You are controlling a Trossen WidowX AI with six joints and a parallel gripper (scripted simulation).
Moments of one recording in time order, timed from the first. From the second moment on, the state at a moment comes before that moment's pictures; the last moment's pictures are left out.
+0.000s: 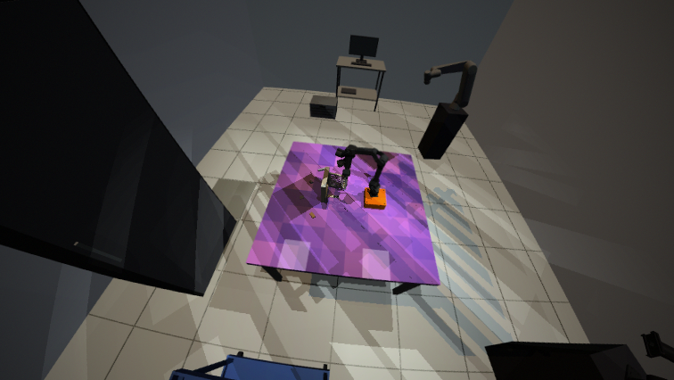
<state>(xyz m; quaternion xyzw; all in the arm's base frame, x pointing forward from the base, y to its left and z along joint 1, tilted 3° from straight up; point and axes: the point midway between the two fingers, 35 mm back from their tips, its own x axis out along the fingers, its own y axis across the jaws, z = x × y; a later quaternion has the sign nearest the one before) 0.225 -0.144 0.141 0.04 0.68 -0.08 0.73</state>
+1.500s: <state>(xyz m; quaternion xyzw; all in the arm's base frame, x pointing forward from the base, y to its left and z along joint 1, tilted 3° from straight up) 0.227 -0.165 0.144 -0.02 0.69 -0.01 0.73</state>
